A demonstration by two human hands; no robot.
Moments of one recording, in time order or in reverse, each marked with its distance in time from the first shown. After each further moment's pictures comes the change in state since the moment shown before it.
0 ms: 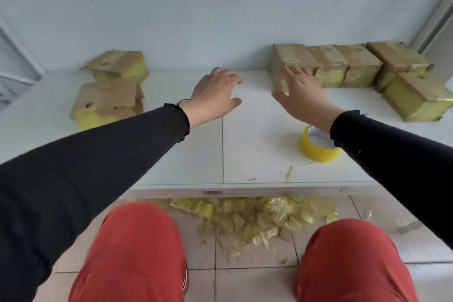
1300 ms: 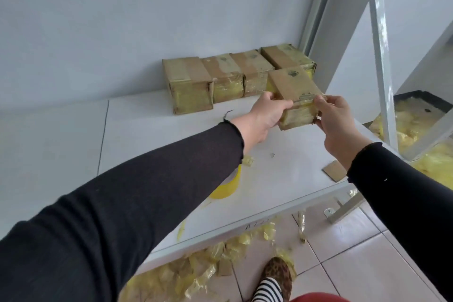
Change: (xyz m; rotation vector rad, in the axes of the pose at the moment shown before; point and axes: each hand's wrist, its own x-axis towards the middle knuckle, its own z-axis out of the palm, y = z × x) left_hand 0.175 0.310 0.125 -1.445 -0.391 -0.289; right_hand -0.069 0.271 -0.042 1.059 0.628 0.891
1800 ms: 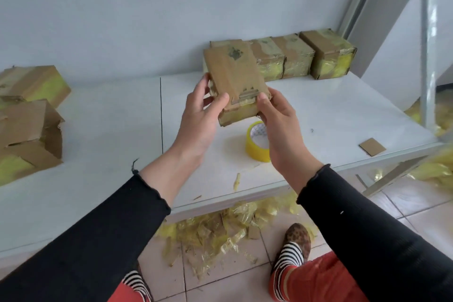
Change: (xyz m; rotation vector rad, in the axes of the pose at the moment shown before) left_hand -0.218 -0.011 -0.179 0.033 0.361 0.312; right_hand -0.219 -0.006 0.126 0.164 -0.461 -0.110
